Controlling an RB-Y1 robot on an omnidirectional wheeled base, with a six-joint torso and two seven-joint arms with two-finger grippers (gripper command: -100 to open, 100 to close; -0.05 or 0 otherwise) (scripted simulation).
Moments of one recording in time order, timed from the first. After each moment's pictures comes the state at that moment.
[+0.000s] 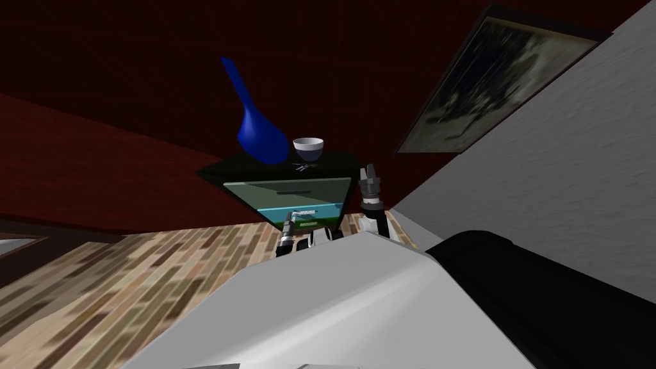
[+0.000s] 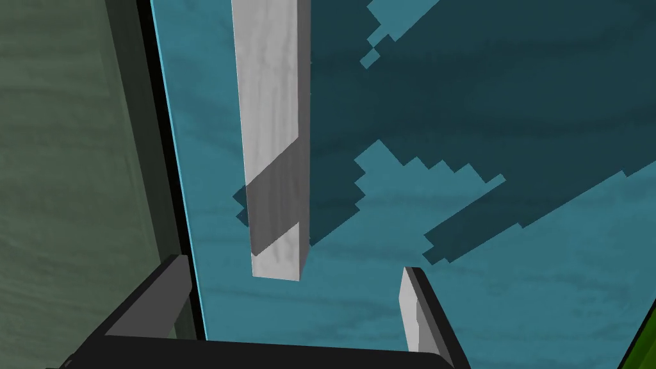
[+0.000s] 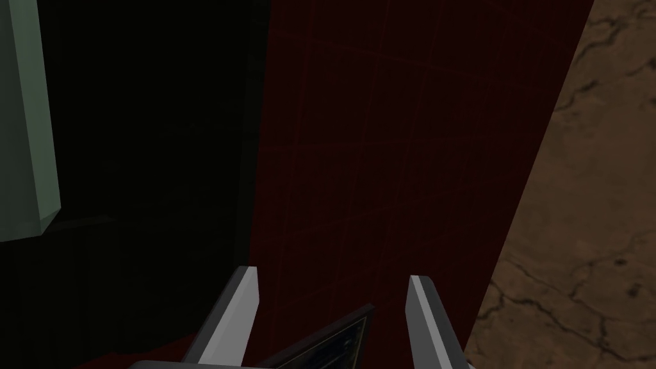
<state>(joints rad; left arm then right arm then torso) 0.23 0.08 -0.16 -1.04 -0.04 -0.85 0.06 0.51 -0.05 0.01 -2.31 0.06 -0.52 0.02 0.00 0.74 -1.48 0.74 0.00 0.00</state>
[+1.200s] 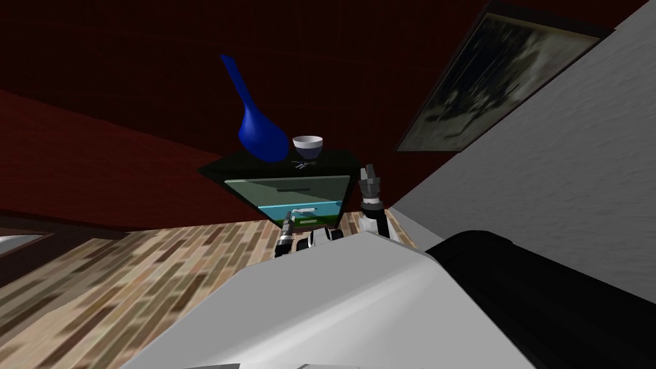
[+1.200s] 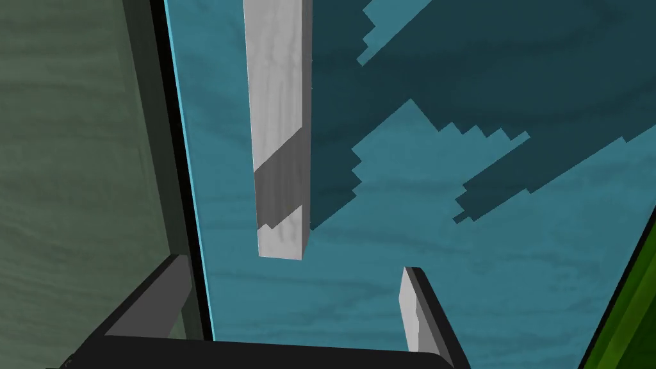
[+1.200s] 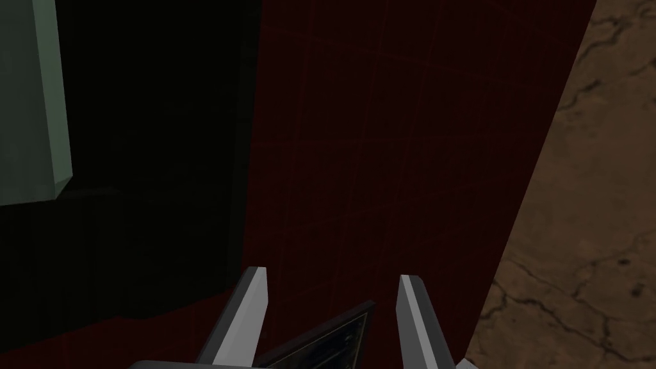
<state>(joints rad) 0.23 0.09 -0.17 -1.07 -0.04 -0.82 0.08 0.51 -0.05 0.01 -2.31 0.06 -0.52 0.02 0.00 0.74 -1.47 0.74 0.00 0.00</state>
